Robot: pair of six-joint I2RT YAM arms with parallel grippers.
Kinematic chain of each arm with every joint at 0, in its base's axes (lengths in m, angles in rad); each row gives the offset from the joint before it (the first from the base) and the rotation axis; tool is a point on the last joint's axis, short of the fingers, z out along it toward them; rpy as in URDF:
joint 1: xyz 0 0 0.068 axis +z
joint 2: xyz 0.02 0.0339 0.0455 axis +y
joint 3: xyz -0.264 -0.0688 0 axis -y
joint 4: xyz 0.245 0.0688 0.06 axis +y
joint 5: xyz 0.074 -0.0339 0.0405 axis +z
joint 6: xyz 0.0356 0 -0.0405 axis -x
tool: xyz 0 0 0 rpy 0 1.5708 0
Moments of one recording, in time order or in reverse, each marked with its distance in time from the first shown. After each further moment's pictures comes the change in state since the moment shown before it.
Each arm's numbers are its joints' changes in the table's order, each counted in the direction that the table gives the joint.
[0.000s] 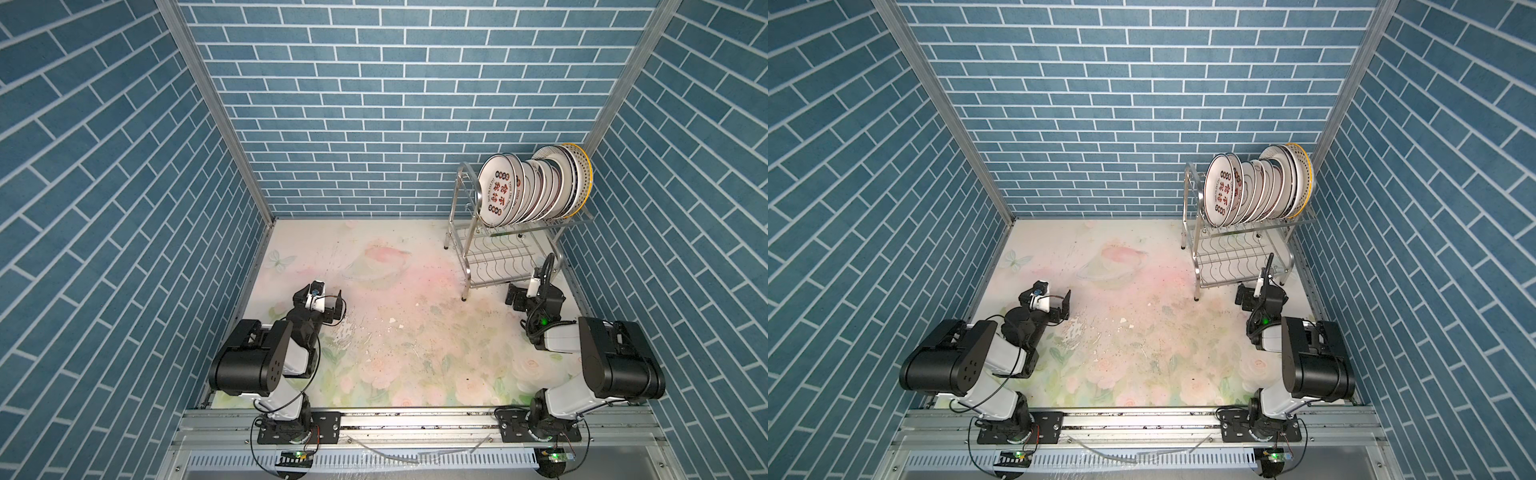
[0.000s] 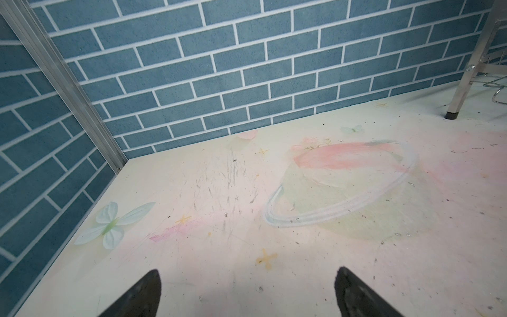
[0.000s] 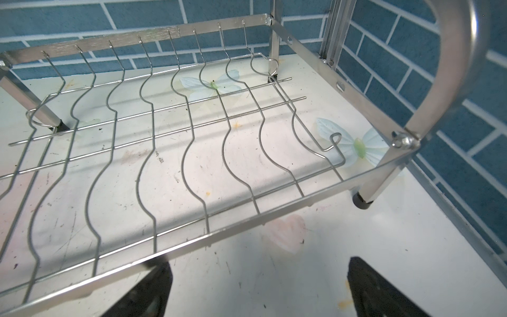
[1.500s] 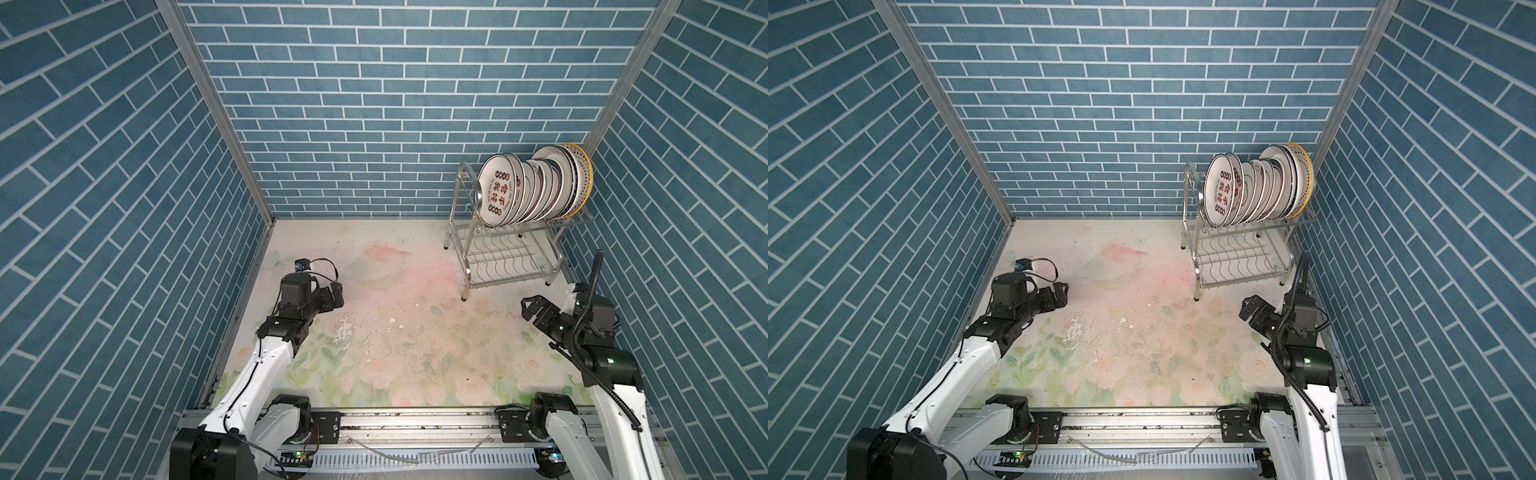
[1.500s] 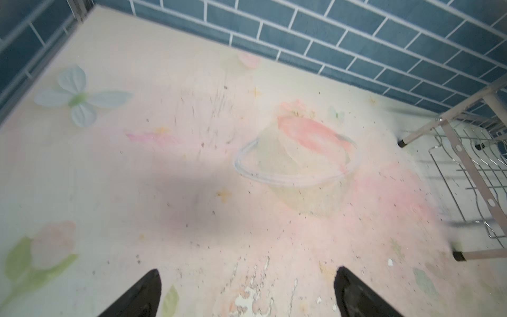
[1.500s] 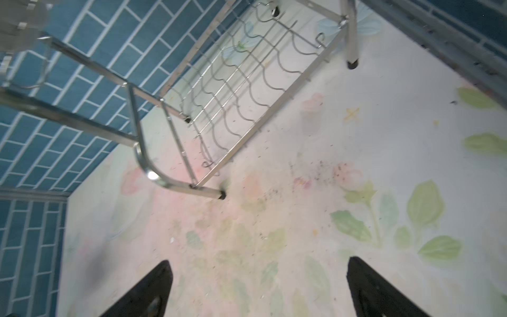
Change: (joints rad) left arm -0.081 -0.608 0.484 1.584 0.025 0.513; right arm 0.013 -0.943 0.424 1.618 0.237 -0.554
